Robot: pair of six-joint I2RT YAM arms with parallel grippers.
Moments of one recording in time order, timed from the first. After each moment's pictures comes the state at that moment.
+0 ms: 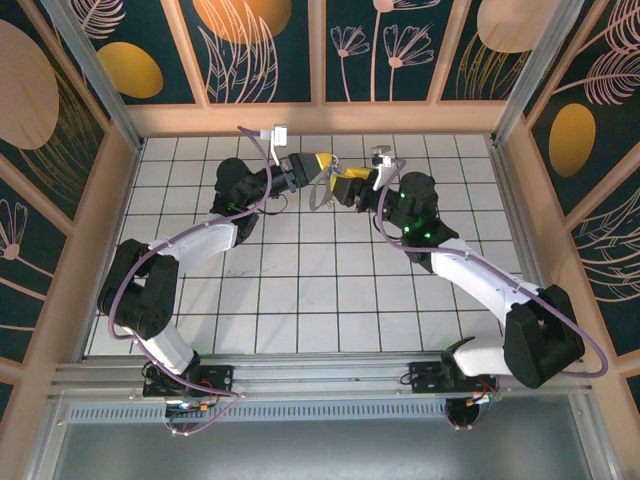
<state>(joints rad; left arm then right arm) -0.48 1.68 1.07 0.96 0.75 -1.05 0.53 1.33 0.87 0.43 -0.34 0.44</state>
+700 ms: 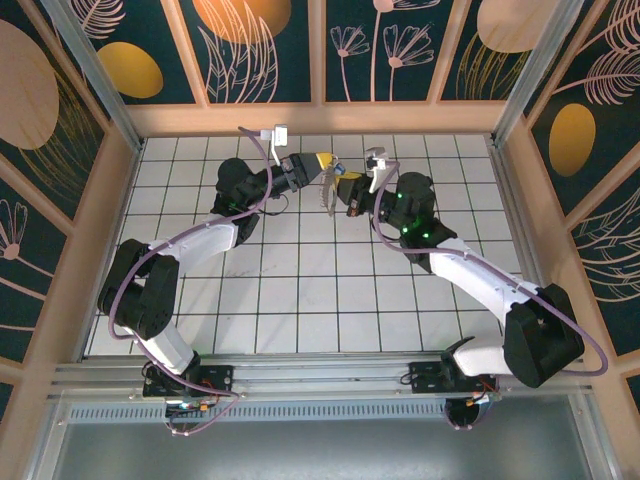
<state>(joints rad) -0.49 1.68 1.07 0.95 0.73 -1.05 0.55 1.33 0.87 0.41 -0.37 0.40</state>
